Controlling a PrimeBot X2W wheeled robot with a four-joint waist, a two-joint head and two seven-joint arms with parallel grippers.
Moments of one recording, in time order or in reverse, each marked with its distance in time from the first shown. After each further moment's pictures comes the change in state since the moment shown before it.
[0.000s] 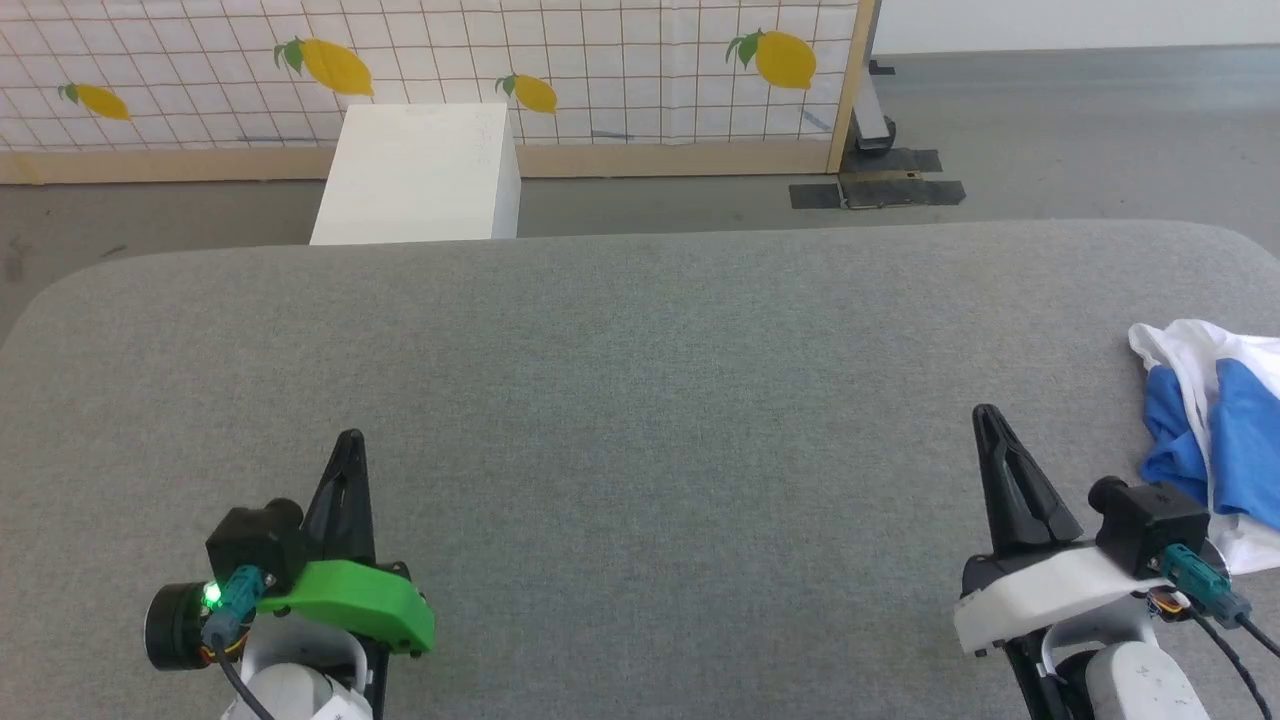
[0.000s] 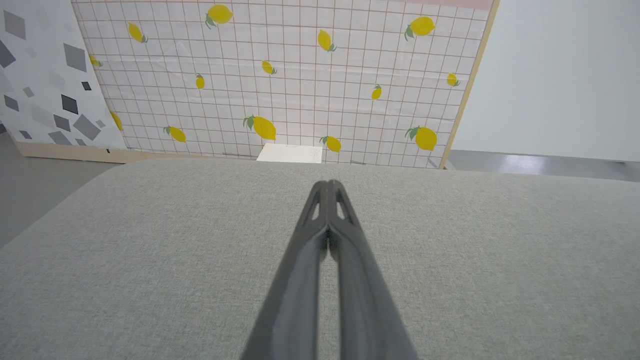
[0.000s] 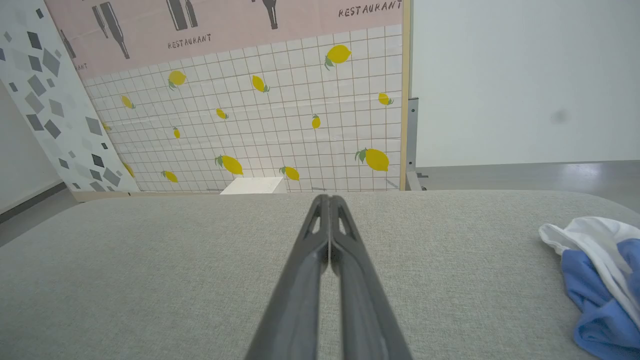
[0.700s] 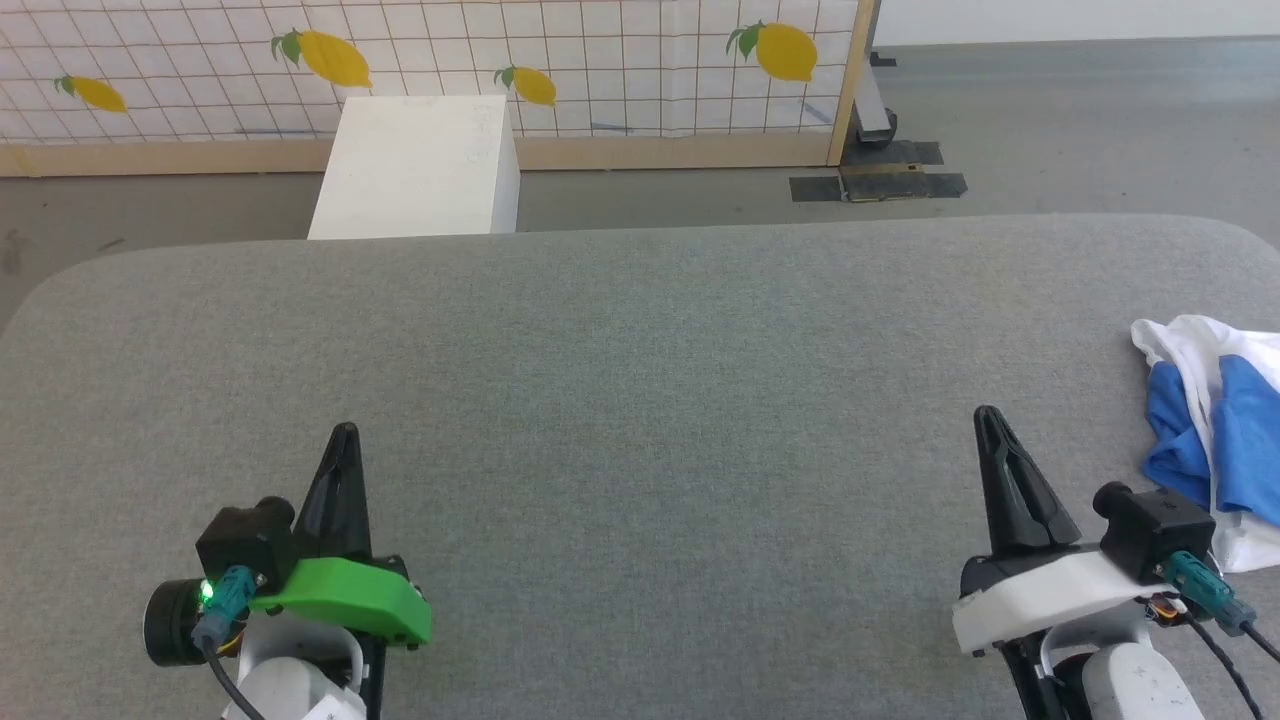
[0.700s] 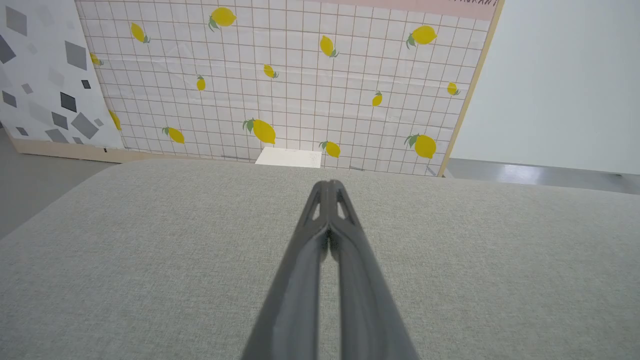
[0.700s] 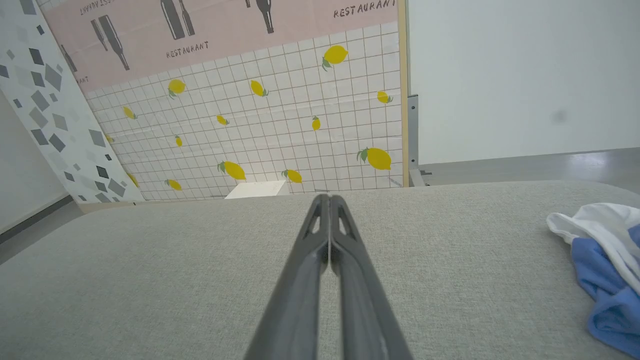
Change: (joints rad) left arm -0.020 0.000 0.009 0.035 -0.022 -0.012 -0.043; right arm -0.006 0.000 0.005 0.033 0.041 0.000 -0.040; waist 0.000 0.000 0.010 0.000
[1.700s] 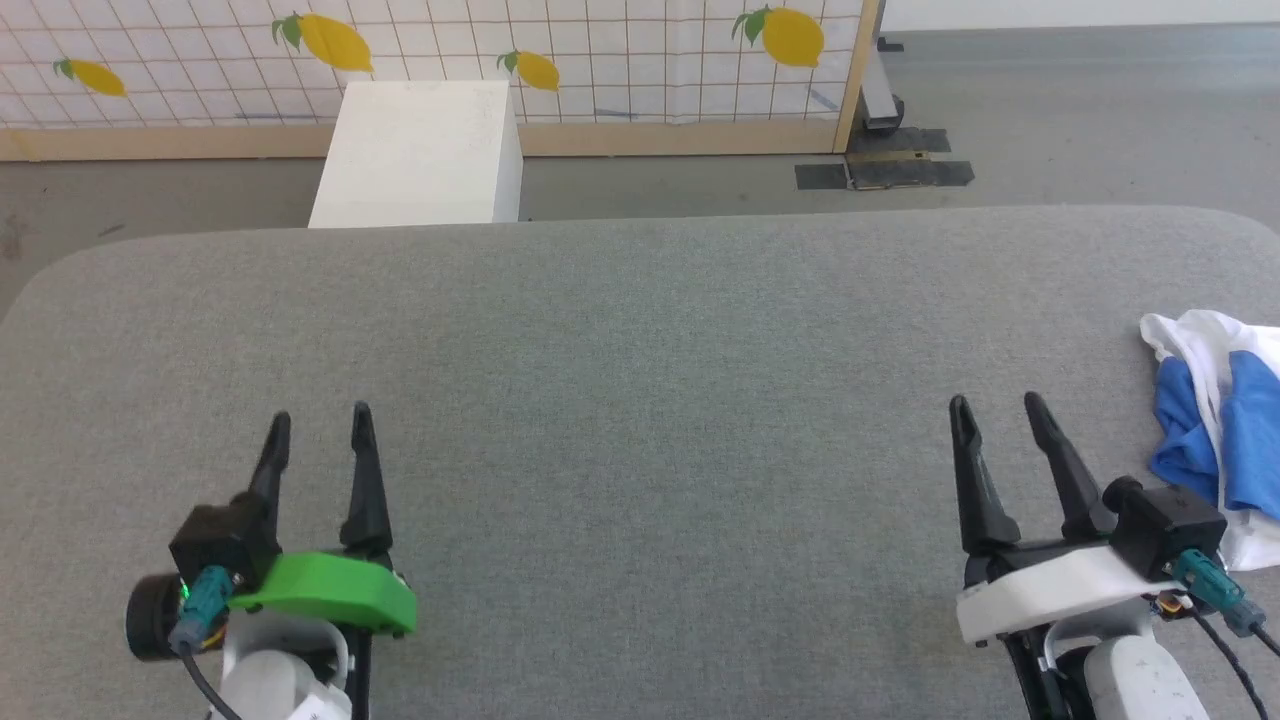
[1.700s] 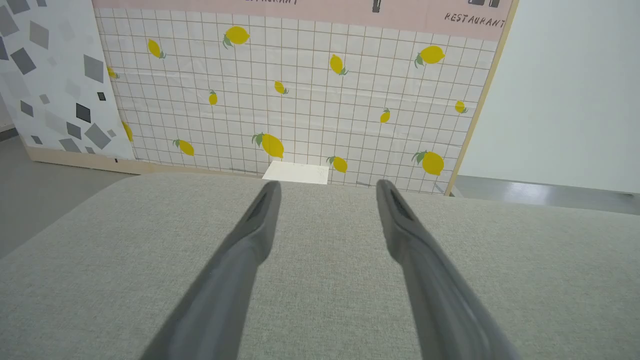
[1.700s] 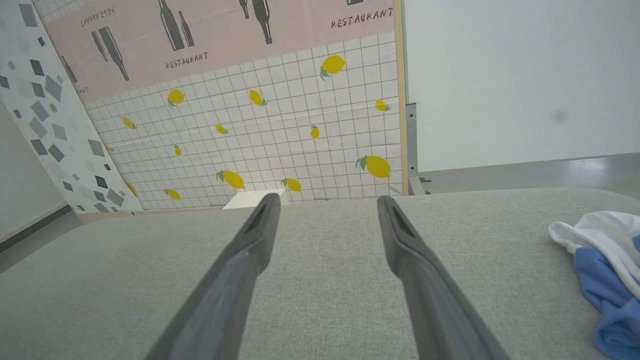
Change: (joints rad) left arm -0.015 0.003 0.025 -0.015 -0.009 -0.002 -0.037; right arm -0.018 0.000 -0.007 0.007 0.006 0.000 -0.036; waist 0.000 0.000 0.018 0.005
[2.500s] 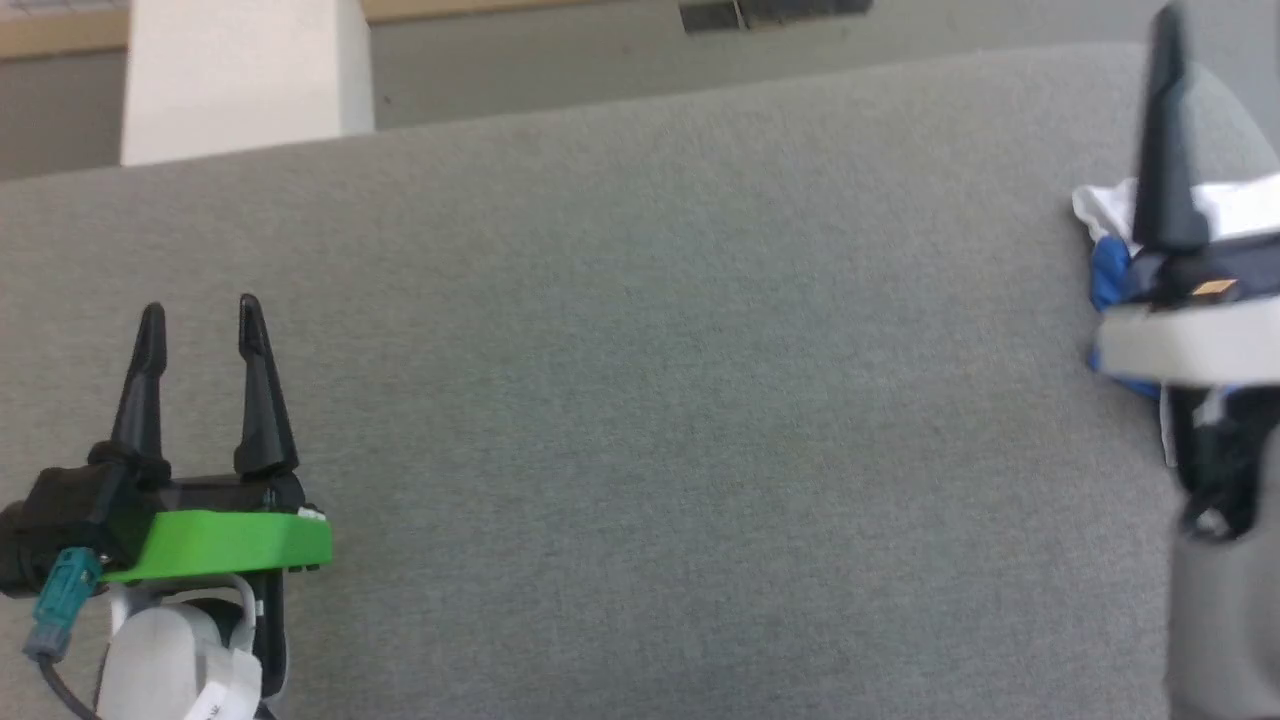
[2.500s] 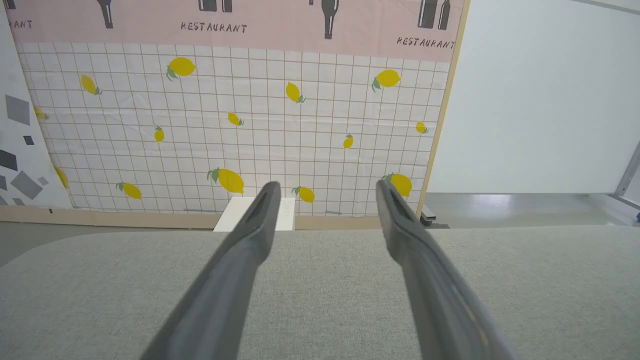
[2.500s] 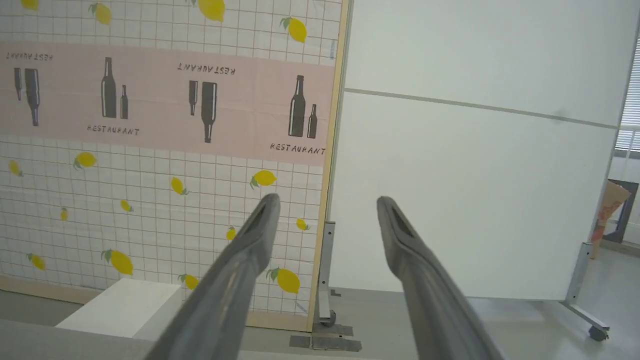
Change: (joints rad) left arm -0.025 0.044 0.083 -0.248 -0.005 -0.039 0.000; right arm -0.345 -0.036 -0.119 -0.376 -0.163 0.000 0.212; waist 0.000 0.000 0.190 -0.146
